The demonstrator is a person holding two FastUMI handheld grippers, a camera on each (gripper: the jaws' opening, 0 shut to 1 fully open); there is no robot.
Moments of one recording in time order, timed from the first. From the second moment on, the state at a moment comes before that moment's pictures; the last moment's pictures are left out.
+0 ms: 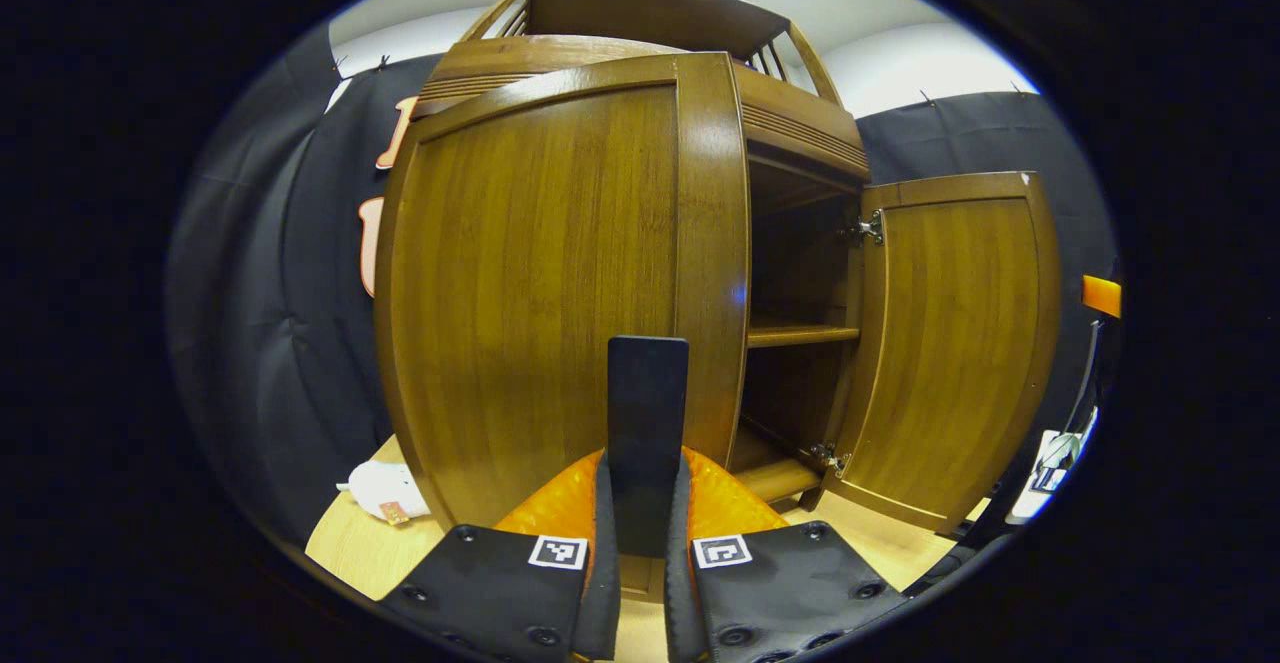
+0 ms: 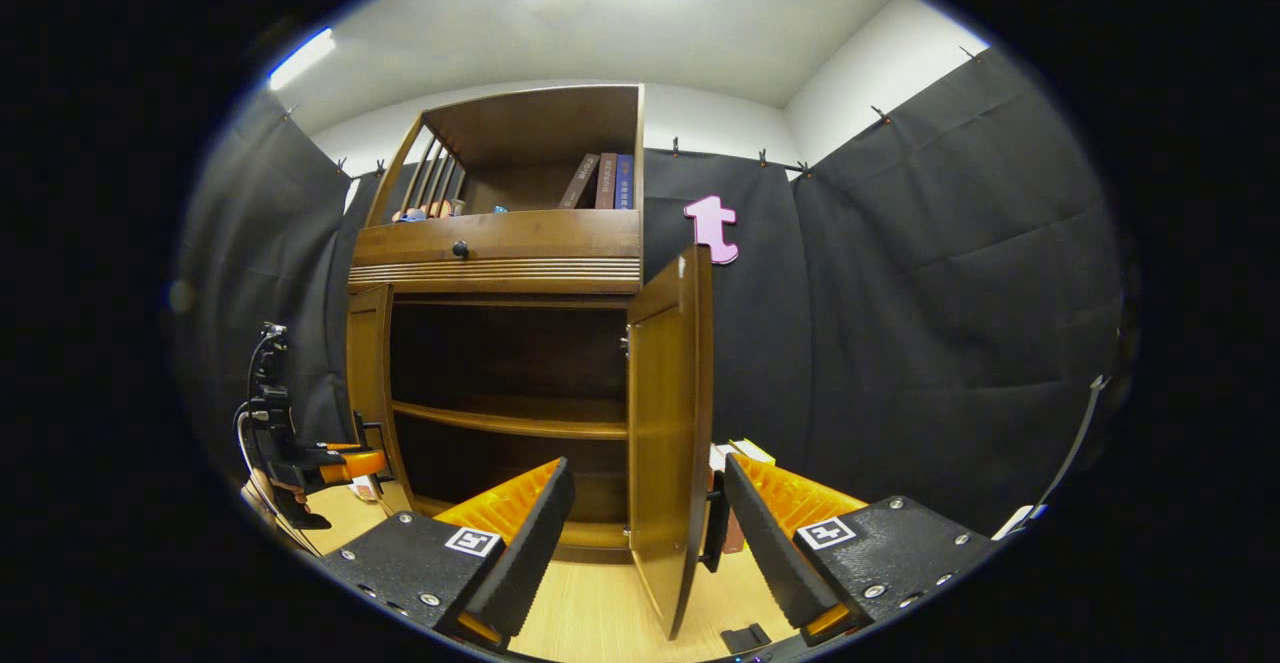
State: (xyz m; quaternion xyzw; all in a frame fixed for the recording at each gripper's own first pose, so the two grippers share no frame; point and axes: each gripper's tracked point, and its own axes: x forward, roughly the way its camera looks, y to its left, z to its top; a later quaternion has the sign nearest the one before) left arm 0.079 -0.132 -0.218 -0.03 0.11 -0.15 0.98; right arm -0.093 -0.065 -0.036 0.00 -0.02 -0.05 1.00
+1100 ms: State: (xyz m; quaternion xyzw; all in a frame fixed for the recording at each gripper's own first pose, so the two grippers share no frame) left arm 0.005 -0.018 -0.202 0.02 0.11 -0.08 0.99; right arm -0.069 0.015 -0.044 0.00 -0.02 0.03 1.00
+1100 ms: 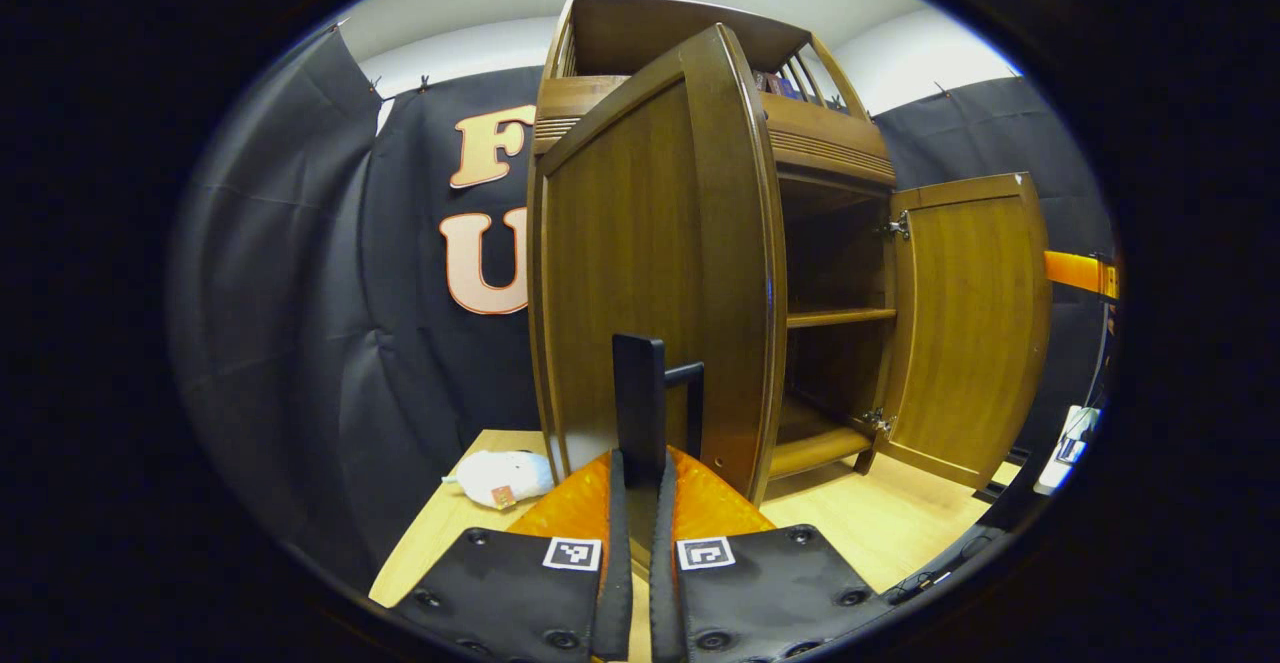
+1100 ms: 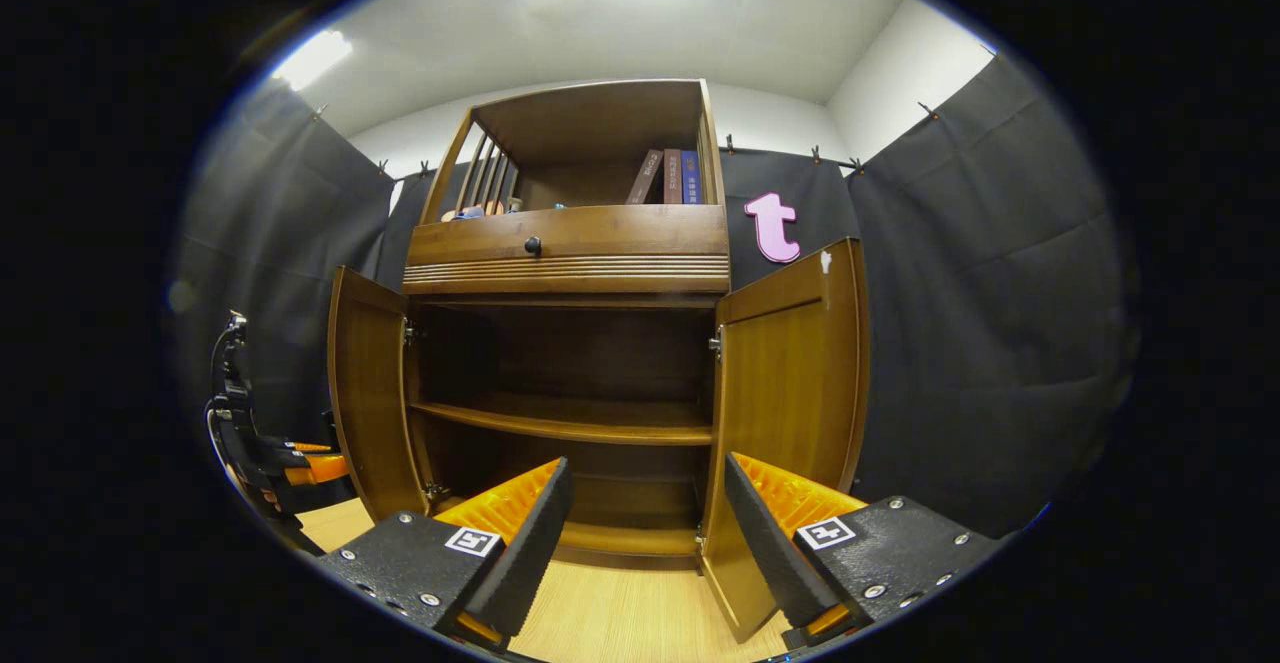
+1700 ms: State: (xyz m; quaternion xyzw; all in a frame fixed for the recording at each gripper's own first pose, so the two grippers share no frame) left arm -0.014 0.050 -0.196 0.00 0.11 -0.07 0.99; right arm -0.058 0.046 -0.044 0.00 -0.02 0.05 1.00
